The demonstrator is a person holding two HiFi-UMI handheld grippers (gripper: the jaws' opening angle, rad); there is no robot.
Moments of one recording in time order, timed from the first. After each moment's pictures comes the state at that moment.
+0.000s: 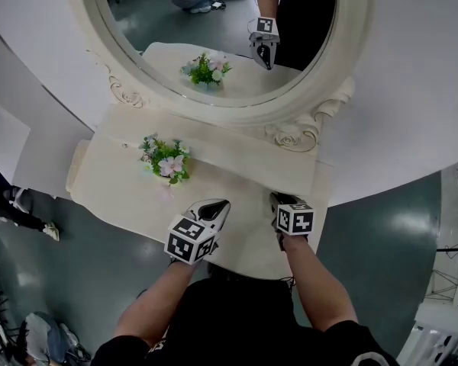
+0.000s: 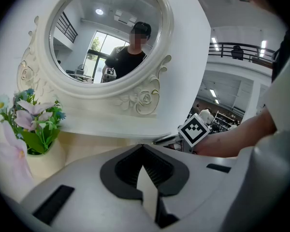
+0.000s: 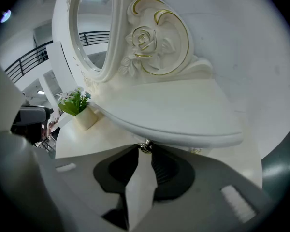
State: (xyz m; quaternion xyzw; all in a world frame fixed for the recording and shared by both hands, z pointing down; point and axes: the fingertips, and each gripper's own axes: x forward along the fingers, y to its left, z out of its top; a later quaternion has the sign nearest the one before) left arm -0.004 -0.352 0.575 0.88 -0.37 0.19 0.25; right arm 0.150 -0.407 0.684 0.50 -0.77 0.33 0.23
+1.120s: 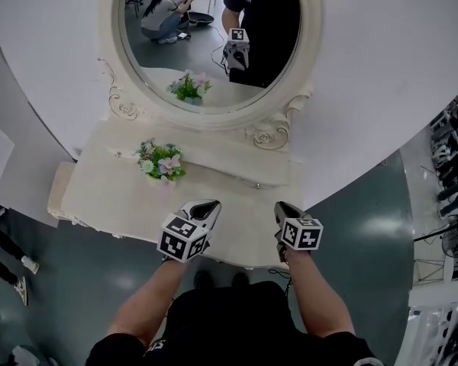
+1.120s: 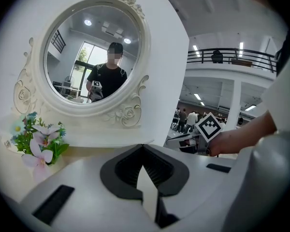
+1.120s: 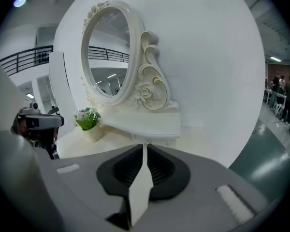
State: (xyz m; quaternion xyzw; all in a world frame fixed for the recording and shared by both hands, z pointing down) left arm -0.021 -0.301 0.523 0.92 -0.32 0.14 0.18; right arm 0.183 -0.312 0.583 0.60 -0.74 0.26 0.15
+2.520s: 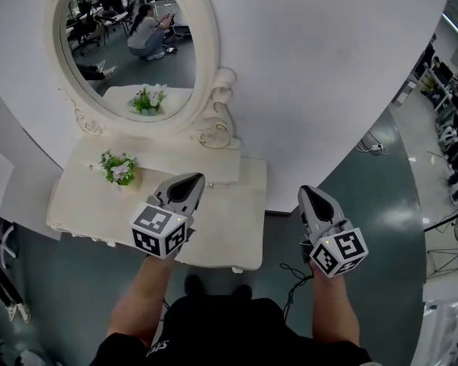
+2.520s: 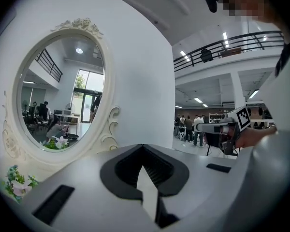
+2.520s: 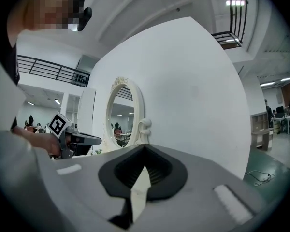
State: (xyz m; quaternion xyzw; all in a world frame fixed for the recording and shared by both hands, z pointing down) left arm 0.128 -0.294 0.383 0.93 -0.37 0.07 0.06; right arm 0.342 -0.226 0.352 0.55 -0.83 0.02 -0.02
